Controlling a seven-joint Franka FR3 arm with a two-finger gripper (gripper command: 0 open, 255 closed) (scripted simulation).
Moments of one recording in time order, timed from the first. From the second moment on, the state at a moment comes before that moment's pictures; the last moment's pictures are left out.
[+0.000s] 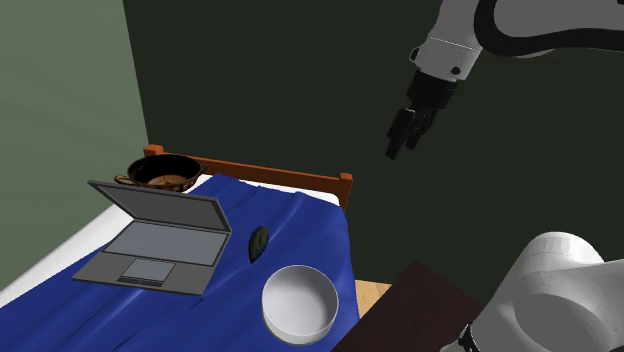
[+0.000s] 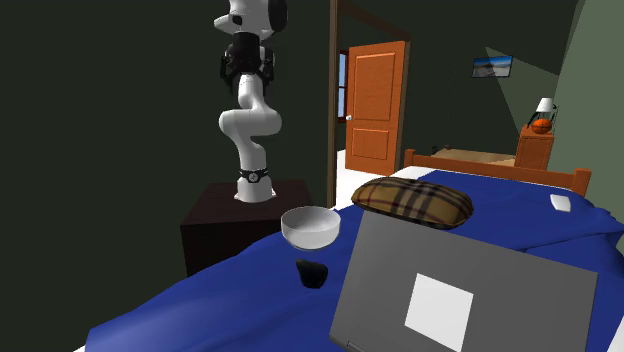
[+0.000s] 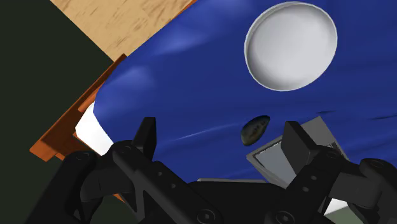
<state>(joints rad) 0.01 -0.83 0.05 -2.39 0.01 1.68 0.01</state>
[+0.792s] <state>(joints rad) -0.01 -0.67 0.21 -2.56 0.07 2.07 0.26</state>
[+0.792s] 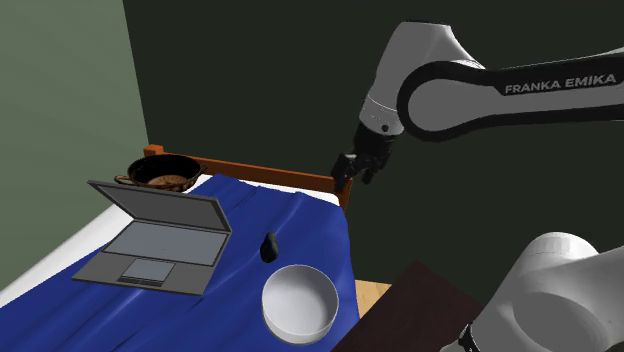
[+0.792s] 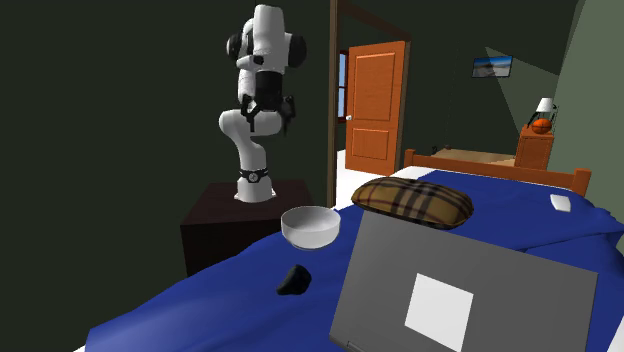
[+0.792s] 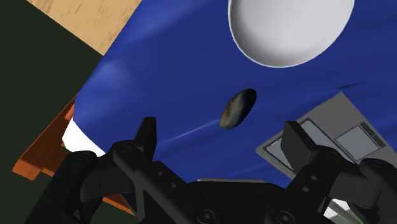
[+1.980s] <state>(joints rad) -0.23 0.04 0.53 -2.40 -0.41 2.63 1.03</state>
